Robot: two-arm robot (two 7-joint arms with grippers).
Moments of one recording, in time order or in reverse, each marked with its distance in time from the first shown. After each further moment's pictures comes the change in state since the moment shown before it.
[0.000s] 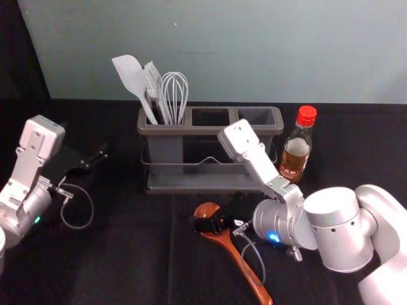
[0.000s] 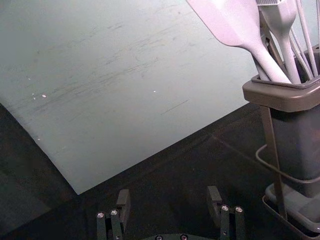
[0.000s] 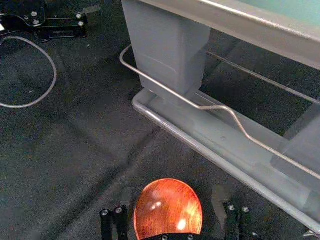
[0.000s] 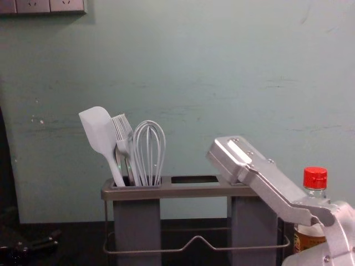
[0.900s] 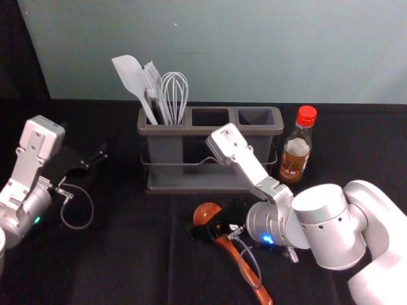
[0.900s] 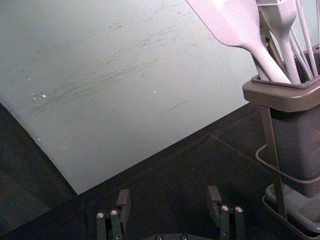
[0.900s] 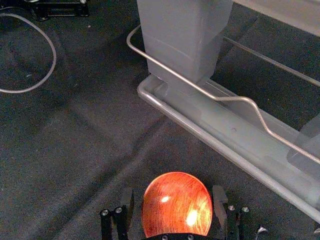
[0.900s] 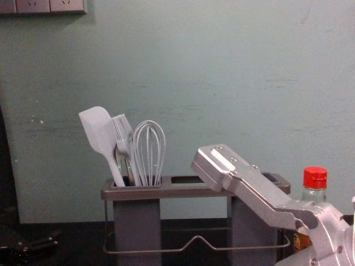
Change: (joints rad) left arm 0.000 0.000 0.000 0.000 0.000 0.000 0.000; right arm 0.013 -0.036 -0.008 0.009 -0.073 0.082 0.031
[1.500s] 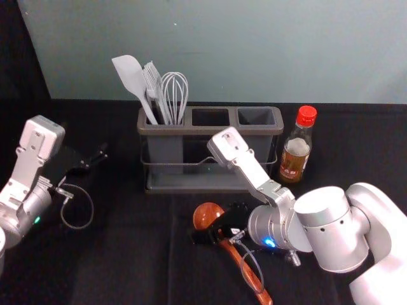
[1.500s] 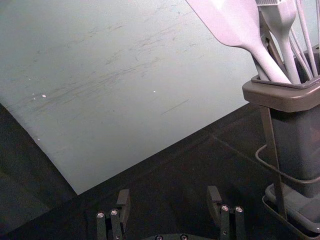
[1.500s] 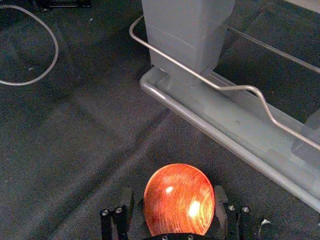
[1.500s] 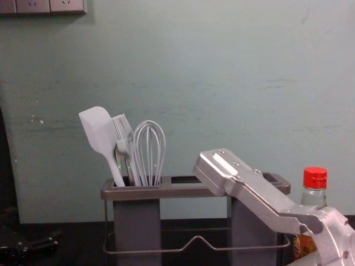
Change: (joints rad) left arm 0.000 0.000 0.000 0.000 0.000 0.000 0.000; right arm -0.019 -0.005 0.017 -0.011 -0.031 0.016 0.032
